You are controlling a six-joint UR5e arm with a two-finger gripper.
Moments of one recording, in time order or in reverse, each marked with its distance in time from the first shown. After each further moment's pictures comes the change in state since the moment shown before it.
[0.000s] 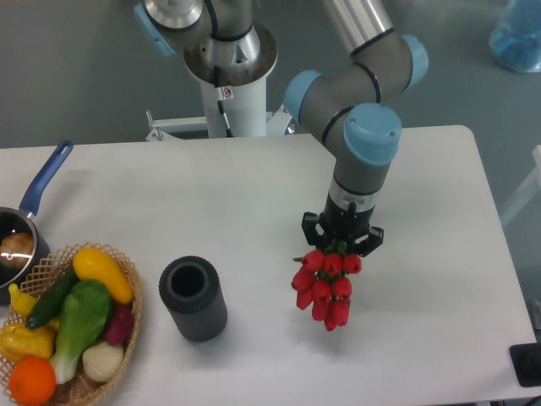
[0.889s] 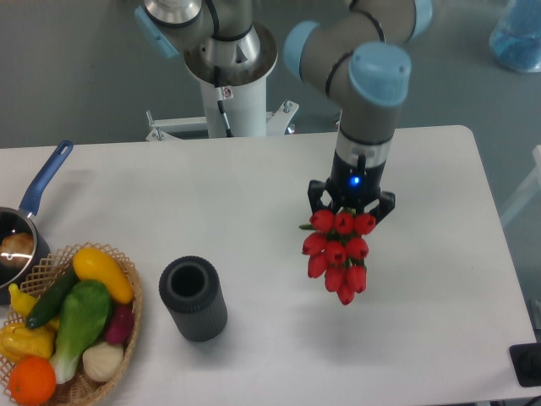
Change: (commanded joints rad) arm 0.028 0.114 0.002 -0.080 0.002 -0.011
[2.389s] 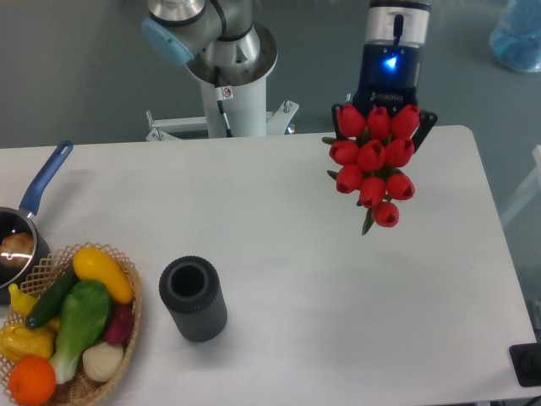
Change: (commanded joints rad) arm 0.215 0.368 -0.094 0.078 -0.293 0.064
